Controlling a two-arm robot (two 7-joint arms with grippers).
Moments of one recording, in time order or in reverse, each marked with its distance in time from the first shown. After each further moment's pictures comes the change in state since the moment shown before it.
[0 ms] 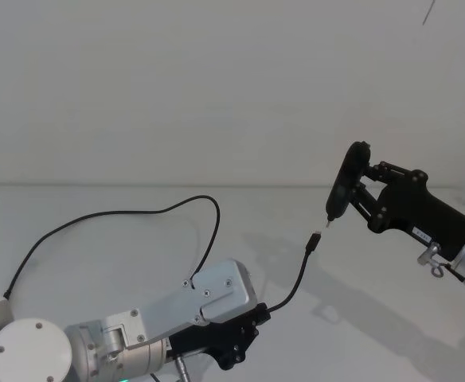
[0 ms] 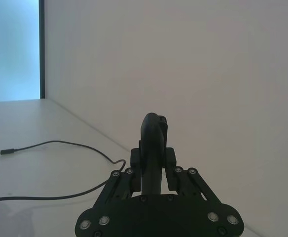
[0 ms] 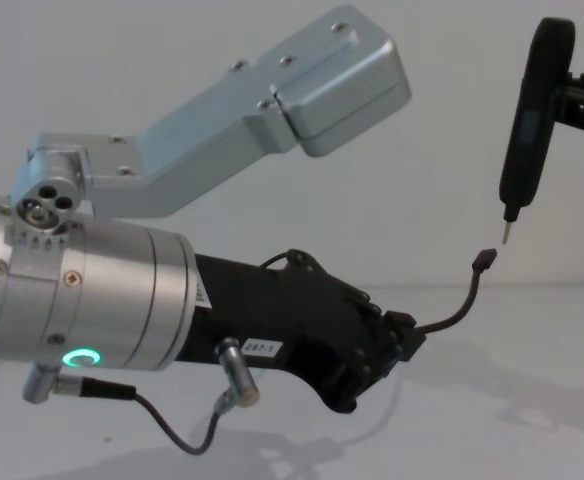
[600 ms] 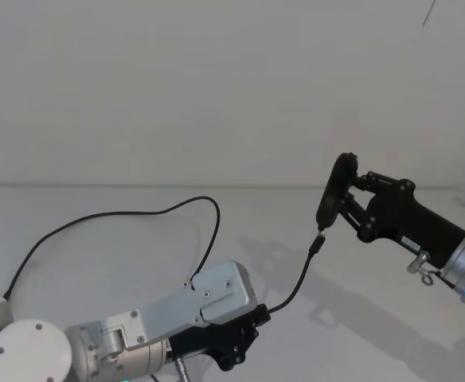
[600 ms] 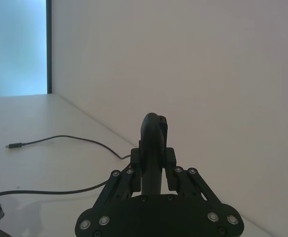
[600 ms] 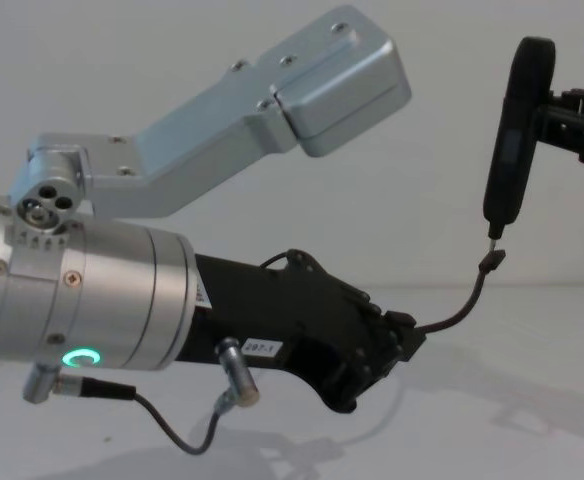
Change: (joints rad) left arm 0.000 0.000 0.000 0.000 0.000 0.000 0.000; right arm 0.001 -0.017 -0.014 0.012 -0.020 0.004 0.019
